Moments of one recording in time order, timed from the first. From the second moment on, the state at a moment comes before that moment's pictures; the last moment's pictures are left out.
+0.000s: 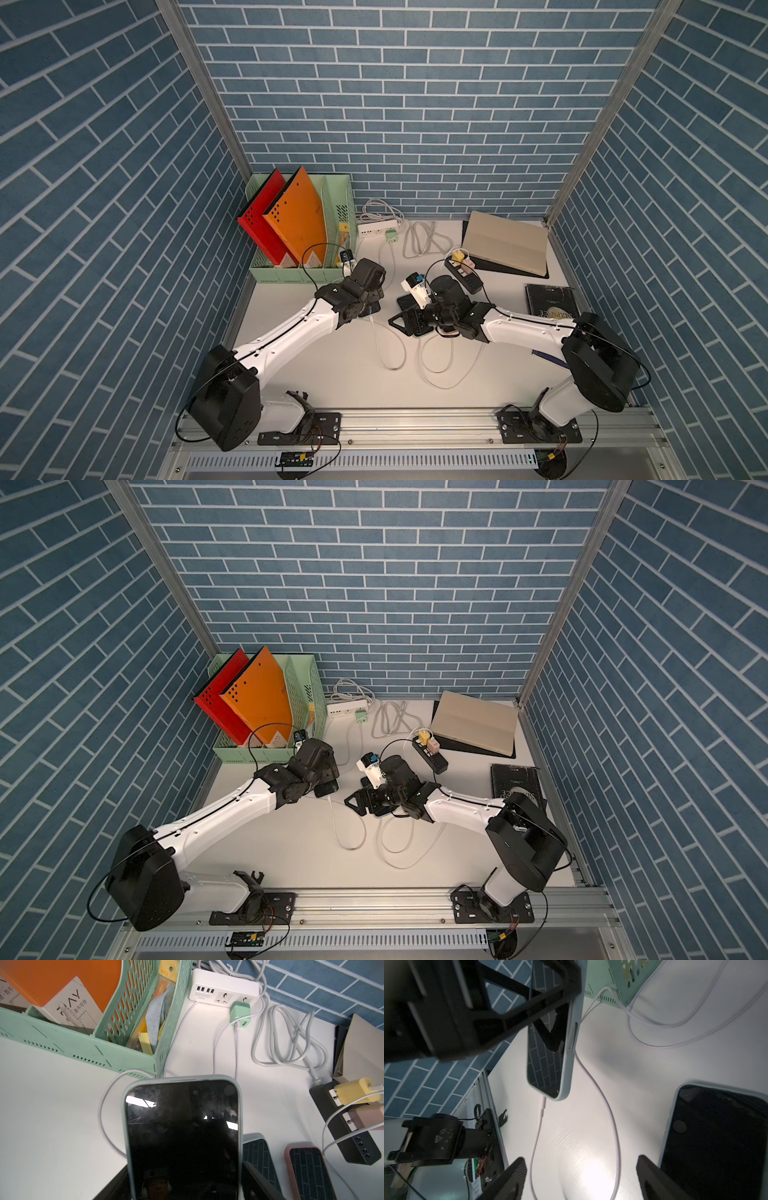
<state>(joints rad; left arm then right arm) -0.62 1.35 0.99 -0.52 -0.44 -0.77 0.88 1.58 0.85 0.14 -0.45 0.40</state>
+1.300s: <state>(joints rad) -0.62 1.34 1.06 -0.39 -0.43 -0.70 0.89 1.73 0.89 0.41 -0.61 0.55</state>
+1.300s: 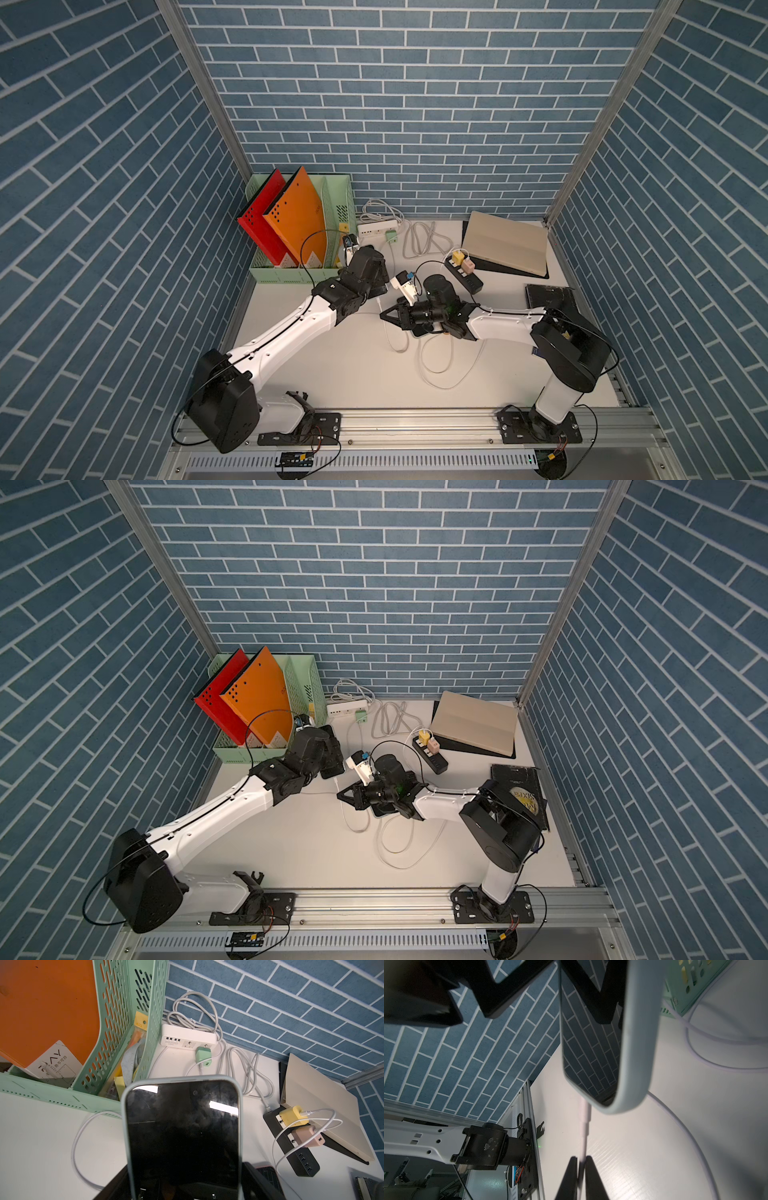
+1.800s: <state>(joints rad) -0.62 1.34 1.06 -0.39 -0.44 -0.69 0.89 1.73 0.89 0.40 -0.61 0.55</state>
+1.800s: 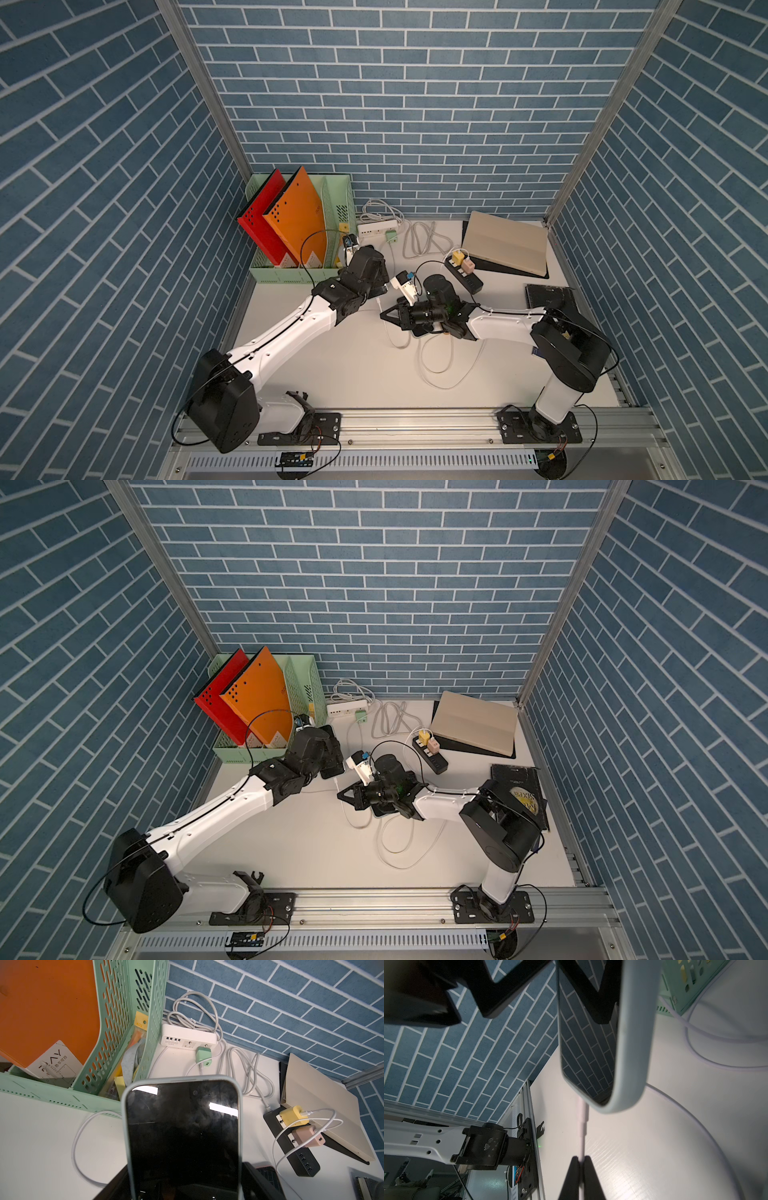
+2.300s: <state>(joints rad) -0.62 1.34 1.08 -0.40 -0.47 -0.68 0.89 1.72 0.87 0.38 -0.61 0.54</state>
